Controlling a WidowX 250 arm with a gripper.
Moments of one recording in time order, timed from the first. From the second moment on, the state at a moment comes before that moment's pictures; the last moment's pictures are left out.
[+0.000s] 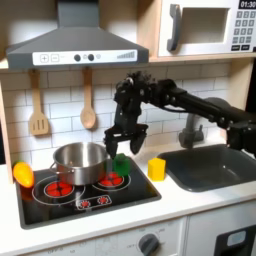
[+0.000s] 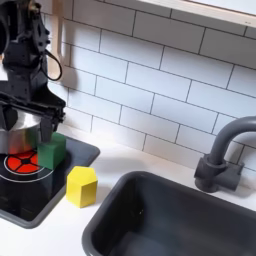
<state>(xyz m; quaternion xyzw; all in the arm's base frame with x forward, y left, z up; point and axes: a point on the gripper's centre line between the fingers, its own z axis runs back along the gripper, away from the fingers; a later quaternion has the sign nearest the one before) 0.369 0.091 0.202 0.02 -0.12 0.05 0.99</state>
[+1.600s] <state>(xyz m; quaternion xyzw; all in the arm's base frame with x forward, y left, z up) 0.393 0.074 0.174 0.02 -0.10 0.05 0.99</state>
